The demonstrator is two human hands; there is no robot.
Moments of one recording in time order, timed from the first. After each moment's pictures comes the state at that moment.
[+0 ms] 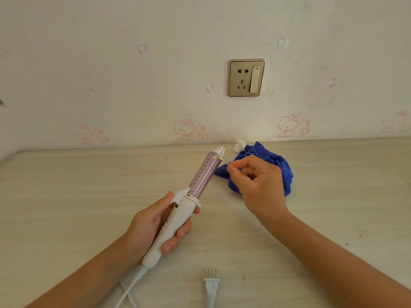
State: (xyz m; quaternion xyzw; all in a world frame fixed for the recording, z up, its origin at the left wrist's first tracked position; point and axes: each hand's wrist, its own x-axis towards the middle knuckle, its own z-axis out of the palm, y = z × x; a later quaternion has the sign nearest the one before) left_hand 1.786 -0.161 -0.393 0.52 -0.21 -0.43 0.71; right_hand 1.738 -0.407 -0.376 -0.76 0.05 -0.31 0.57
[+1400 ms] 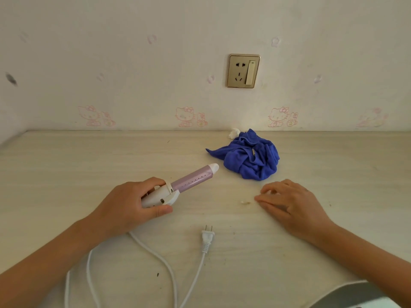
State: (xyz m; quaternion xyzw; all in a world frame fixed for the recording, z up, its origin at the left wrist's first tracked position) left_hand 1.771 -0.092 -0.382 0.89 -0.35 -0.02 0.28; right_hand 1.613 -0.469 -0.398 -0.98 -0.02 -0.17 0.13
